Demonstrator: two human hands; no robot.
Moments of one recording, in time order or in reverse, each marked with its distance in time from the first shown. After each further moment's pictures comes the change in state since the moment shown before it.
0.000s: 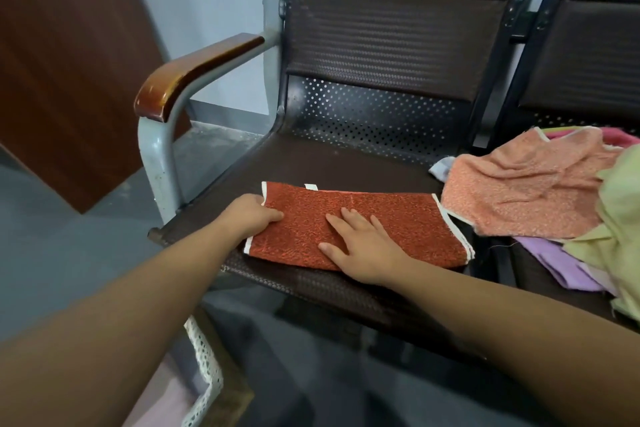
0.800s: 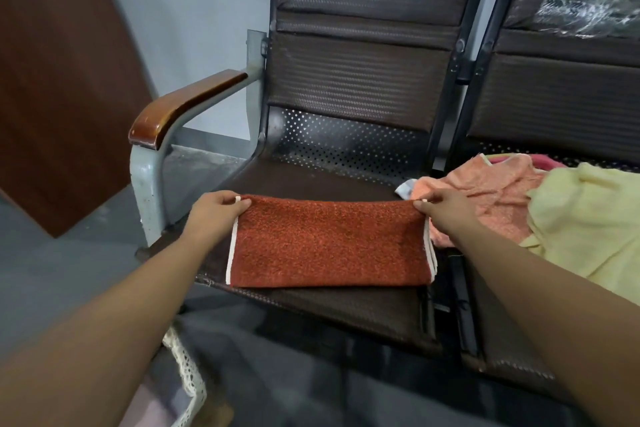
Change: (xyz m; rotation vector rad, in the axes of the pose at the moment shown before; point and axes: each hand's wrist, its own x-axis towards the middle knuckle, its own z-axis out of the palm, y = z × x) left_hand -0.010 -0.008 -0.029 -0.272 0.240 0.272; right_hand -0.044 0.129 -0.098 0.607 0.619 0.502
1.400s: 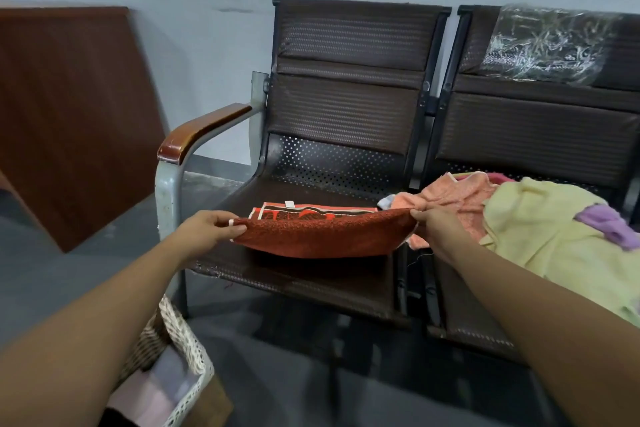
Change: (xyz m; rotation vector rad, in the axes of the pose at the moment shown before) left_hand -0.084 0.019 -0.056 -0.010 -0.291 0.097; right_hand -0.062 -0.003 -0.038 0.603 -0.095 0.175
